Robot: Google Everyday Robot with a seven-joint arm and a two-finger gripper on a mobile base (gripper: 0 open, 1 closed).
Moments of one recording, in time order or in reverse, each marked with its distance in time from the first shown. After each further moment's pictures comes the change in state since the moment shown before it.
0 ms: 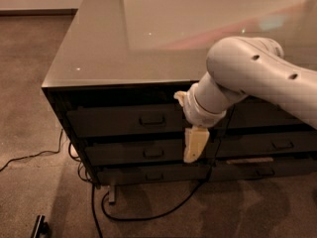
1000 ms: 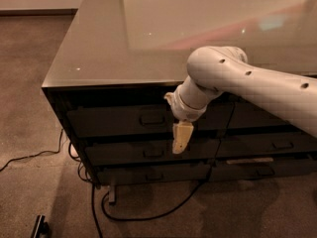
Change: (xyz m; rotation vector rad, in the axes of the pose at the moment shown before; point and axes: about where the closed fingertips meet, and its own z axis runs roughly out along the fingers) arm 0.003 -0.047 0.071 -0.034 -0.026 -0.021
